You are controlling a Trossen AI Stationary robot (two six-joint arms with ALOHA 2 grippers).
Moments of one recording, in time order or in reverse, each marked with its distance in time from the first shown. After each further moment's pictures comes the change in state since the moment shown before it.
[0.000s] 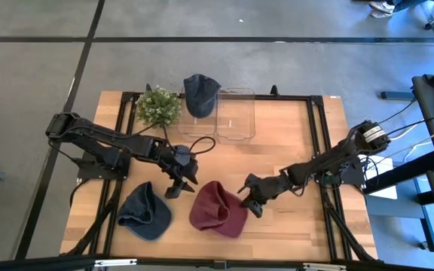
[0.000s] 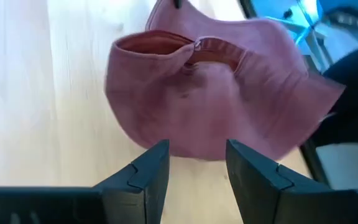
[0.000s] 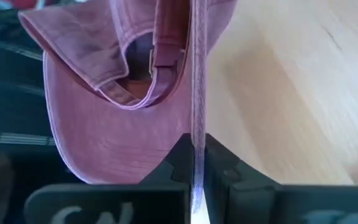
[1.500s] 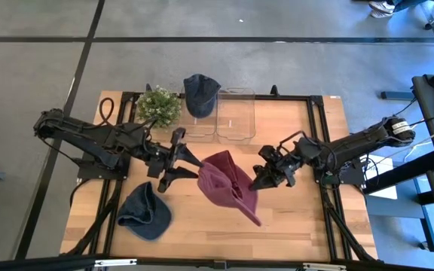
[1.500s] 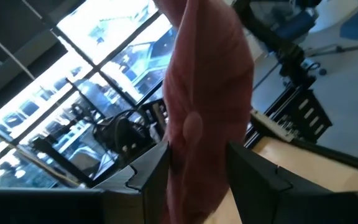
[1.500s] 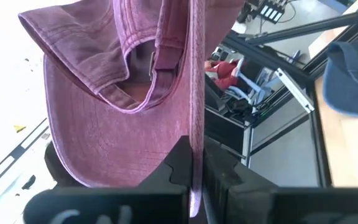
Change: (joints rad) left arm -0.114 -0.215 0.190 0.401 -0.232 0.810; right arm -0.164 -0.365 0.001 0.419 -0.325 0.194
